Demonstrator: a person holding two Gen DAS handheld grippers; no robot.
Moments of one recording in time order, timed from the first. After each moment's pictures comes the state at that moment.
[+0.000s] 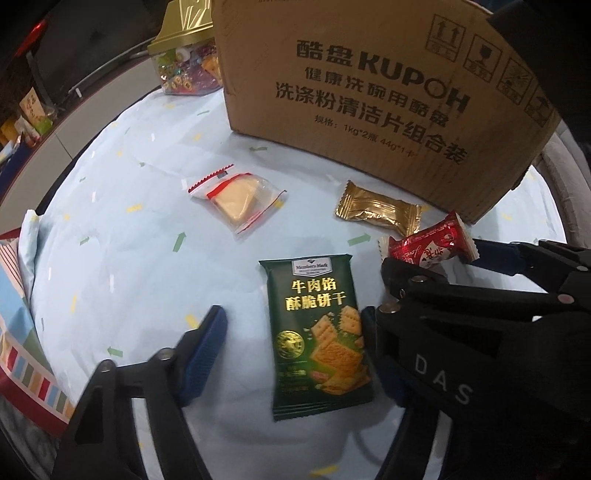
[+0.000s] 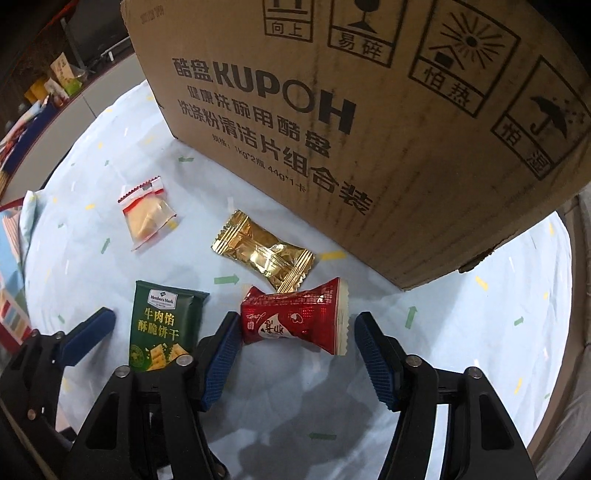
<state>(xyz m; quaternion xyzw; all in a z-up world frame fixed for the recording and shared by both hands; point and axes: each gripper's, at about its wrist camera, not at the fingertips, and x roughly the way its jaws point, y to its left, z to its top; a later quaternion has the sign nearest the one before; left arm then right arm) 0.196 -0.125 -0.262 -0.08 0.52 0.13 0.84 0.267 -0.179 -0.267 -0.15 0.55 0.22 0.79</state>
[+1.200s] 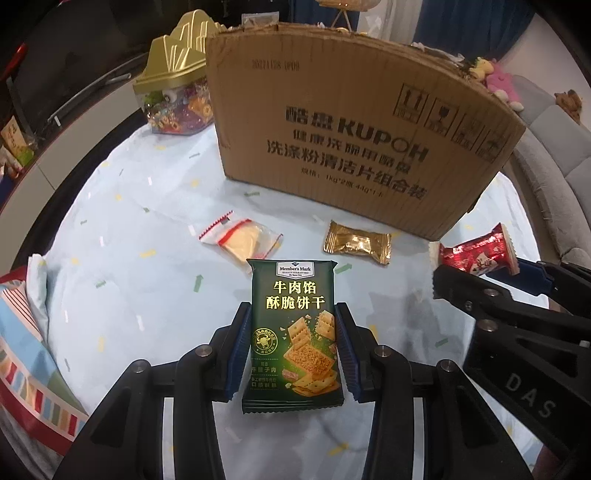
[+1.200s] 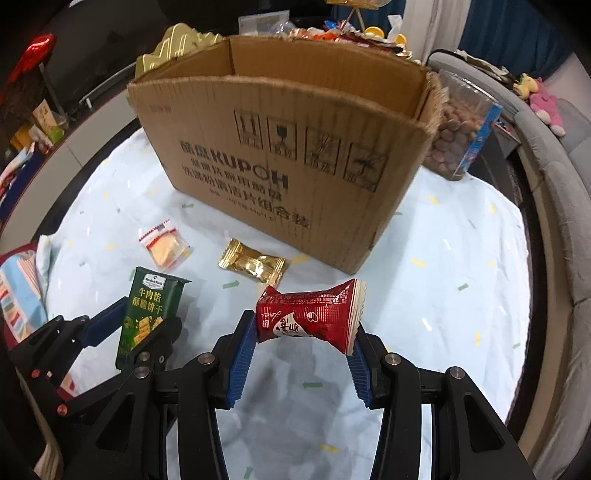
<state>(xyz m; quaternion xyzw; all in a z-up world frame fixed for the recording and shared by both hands) 0.190 -0.108 -0.218 -0.06 0.50 0.07 0.86 0.233 -0.216 -0.201 -0.10 0.51 0.16 0.84</state>
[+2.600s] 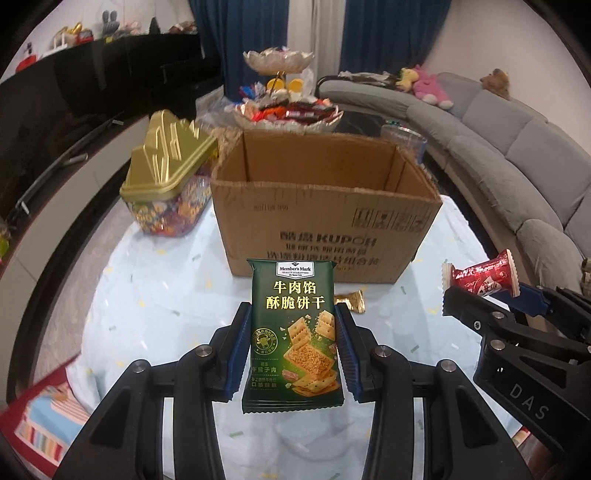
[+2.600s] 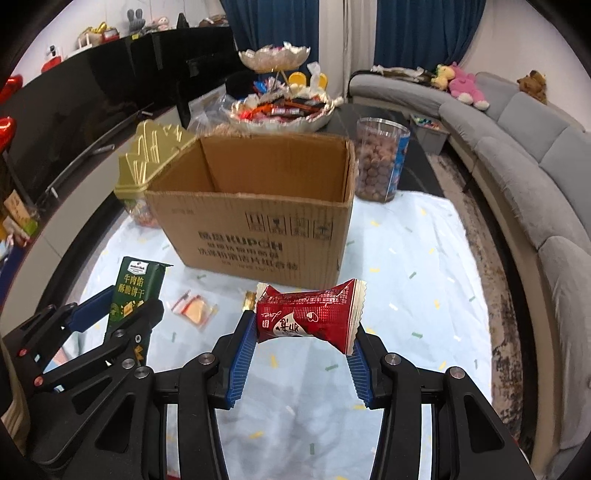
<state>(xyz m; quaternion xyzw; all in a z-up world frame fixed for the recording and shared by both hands) 0.181 -0.072 -0.122 0.01 0.42 -0.05 0.91 0.173 -0.212 -0.119 0.00 0.43 0.04 0.90</state>
